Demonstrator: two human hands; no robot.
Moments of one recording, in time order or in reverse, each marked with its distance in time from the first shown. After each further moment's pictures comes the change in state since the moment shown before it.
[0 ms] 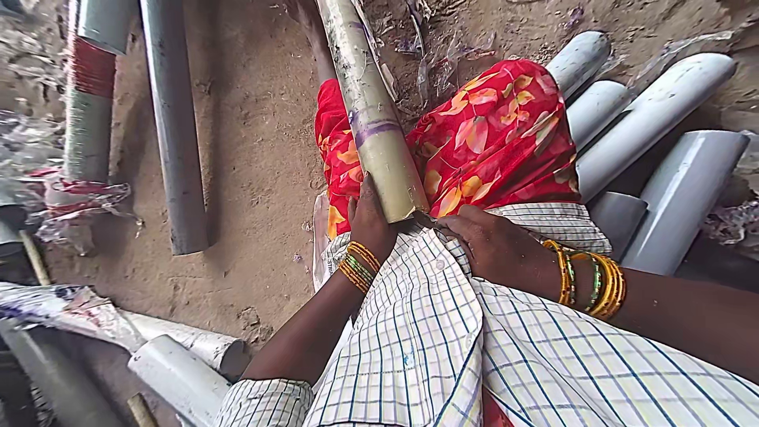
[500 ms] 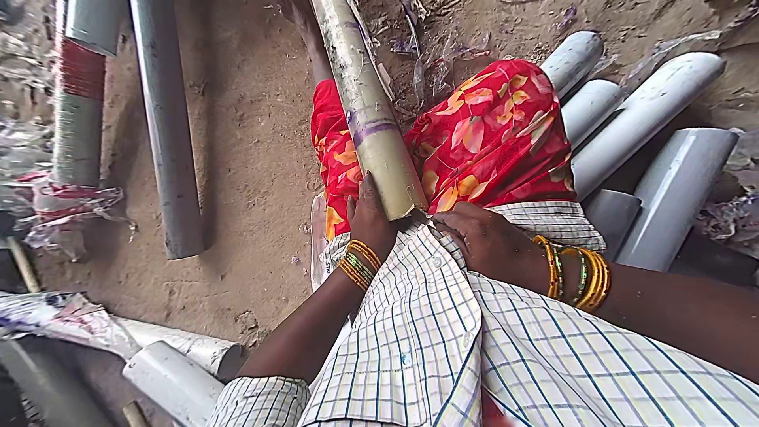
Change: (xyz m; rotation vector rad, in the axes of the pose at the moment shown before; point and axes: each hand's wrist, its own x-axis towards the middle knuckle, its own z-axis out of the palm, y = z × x) left_hand 0.006 0.004 0.002 0.061 -0.043 -0.031; right_hand 0.006 0.000 0.005 0.037 0.072 -0.001
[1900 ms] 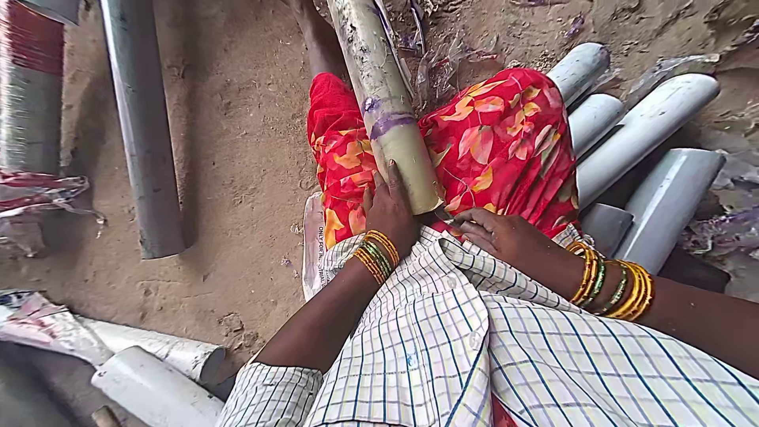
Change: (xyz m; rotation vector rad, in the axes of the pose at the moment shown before) left_hand 0.033 0.024 0.005 0.079 -0.171 -0.010; right_hand 0.014 0.017 -0.026 0.116 -0.242 0.310
